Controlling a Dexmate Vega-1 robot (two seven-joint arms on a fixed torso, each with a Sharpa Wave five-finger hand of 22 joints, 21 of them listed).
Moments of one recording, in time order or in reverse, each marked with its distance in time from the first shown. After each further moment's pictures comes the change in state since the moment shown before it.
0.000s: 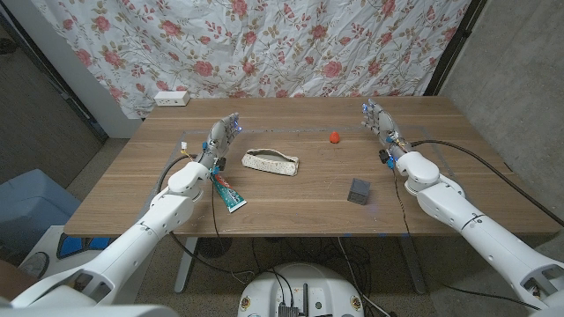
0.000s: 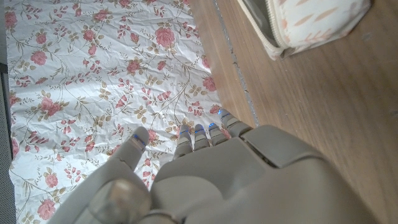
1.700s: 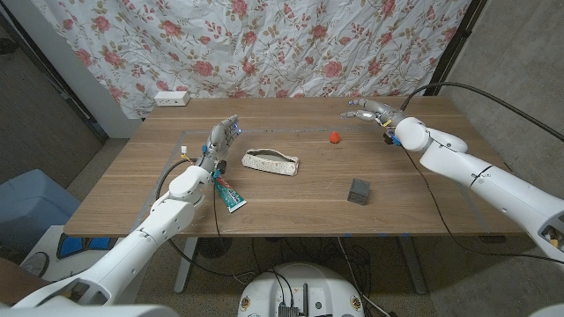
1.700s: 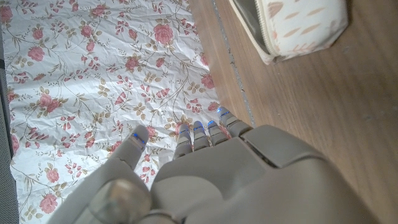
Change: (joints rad) left arm 0.044 -0.002 -0.009 -0.049 0.011 0.003 0.055; left_hand 0.004 0.004 0.006 -0.022 0.000 0.018 -0.003 0.000 0.000 0.048 -0.002 0.007 0.000 0.032 -0.003 0.004 0.005 0.023 0.012 0.008 0.000; right arm 0.309 -0.174 -0.271 -0.096 -0.593 -0.390 0.149; right_hand 0.312 -0.123 0.057 -0.111 -0.016 -0.074 -0.030 0.012 0.010 -0.201 0.000 -0.015 0.005 -0.129 0.100 -0.036 -0.057 -0.081 0.095 -0.001 0.003
